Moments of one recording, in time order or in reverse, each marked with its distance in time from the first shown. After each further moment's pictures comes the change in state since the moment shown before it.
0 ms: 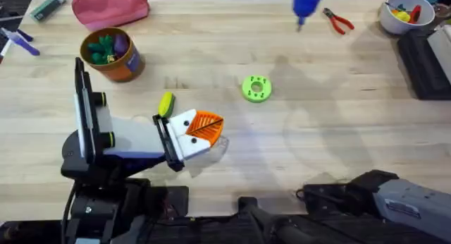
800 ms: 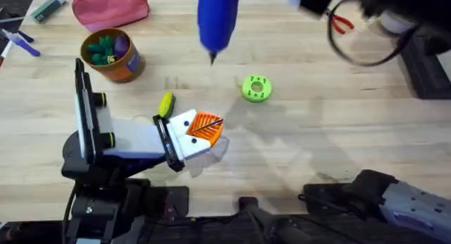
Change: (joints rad) left arm 0.000 0.000 0.000 0.000 0.000 0.000; right arm 0.350 -0.209 -0.461 0.724 -0.186 0.166
